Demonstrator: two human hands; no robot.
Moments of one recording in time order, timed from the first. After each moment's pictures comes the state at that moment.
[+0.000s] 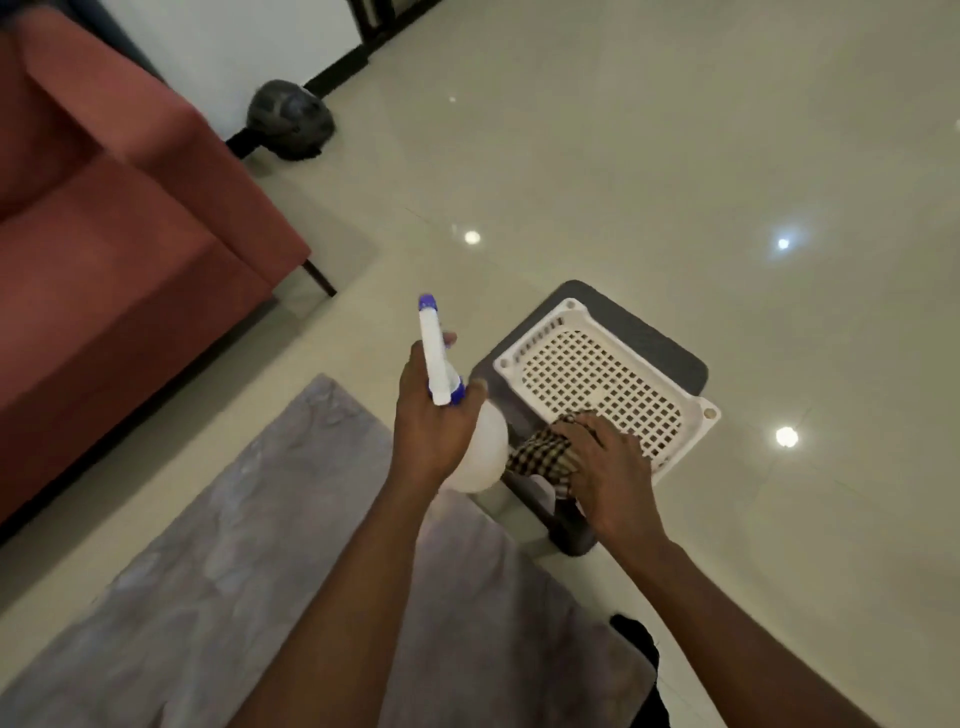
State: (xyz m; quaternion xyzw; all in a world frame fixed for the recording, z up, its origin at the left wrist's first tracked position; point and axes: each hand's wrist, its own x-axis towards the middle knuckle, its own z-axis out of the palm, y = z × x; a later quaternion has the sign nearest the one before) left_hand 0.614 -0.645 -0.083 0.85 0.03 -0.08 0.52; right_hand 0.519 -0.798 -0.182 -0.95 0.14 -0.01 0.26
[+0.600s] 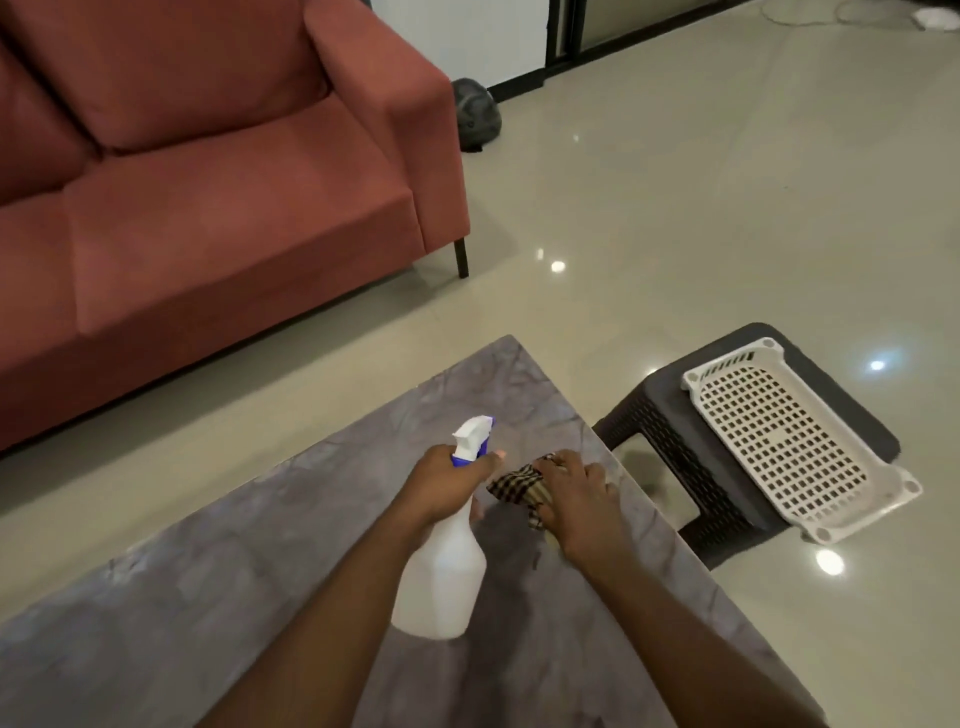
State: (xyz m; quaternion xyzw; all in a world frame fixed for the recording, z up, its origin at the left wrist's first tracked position) left_hand 0.556 -0.370 -0.089 0.80 0.19 -0.29 0.49; right_hand 0.531 -0.544 -0.180 -0.99 -0.04 0.09 0.13
